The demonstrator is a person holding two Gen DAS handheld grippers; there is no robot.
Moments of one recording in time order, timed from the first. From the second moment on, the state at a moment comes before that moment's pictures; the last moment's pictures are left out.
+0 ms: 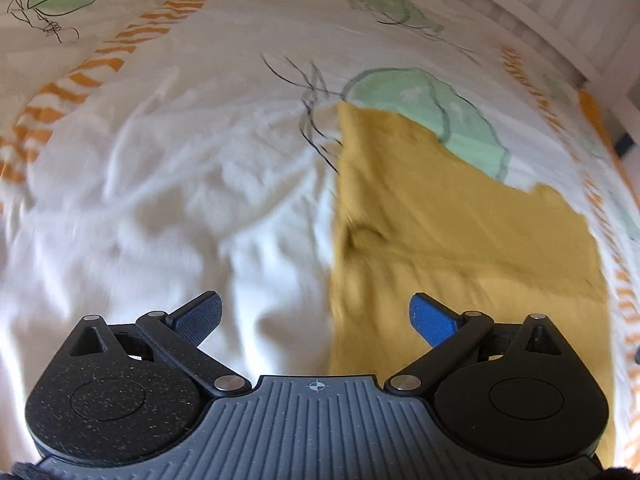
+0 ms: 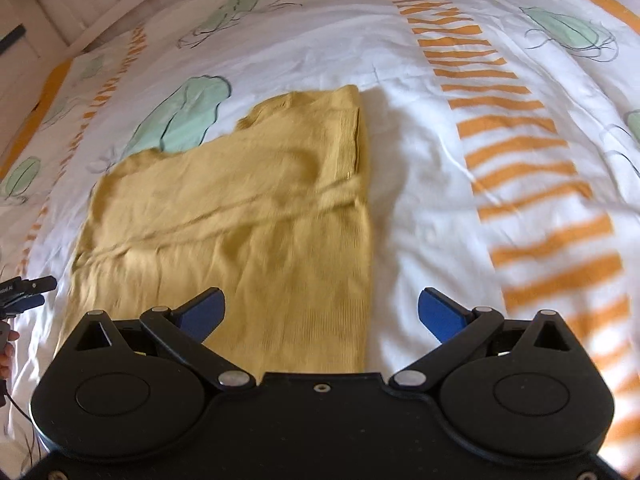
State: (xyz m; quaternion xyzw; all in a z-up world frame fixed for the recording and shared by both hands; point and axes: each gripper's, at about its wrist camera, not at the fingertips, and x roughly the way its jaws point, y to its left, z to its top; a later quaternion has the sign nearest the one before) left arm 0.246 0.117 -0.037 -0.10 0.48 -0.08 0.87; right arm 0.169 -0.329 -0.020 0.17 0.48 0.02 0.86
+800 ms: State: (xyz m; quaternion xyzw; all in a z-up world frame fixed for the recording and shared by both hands) left arm 0.068 0.109 -0.035 -0.02 0.45 -0.12 0.88; right arm 0.028 -0.317 -0.049 0.23 0.54 0.06 0.81
